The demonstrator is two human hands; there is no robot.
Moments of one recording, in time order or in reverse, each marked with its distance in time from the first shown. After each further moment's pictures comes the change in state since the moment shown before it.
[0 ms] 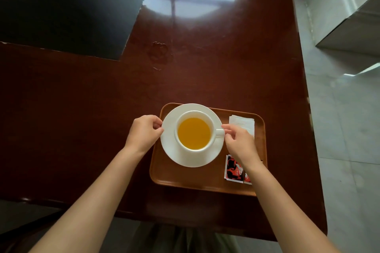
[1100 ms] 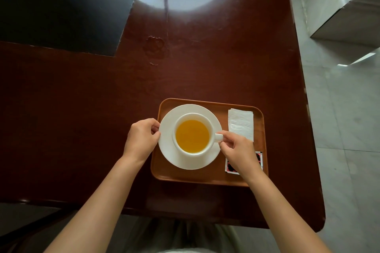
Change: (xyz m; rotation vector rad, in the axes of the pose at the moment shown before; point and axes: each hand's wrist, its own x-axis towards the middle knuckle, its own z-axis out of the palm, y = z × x) left_hand -0.022 -0.007 0.001 0.004 0.034 0.065; right_hand -0.035 0.005 0.007 -0.040 -0.015 -0.087
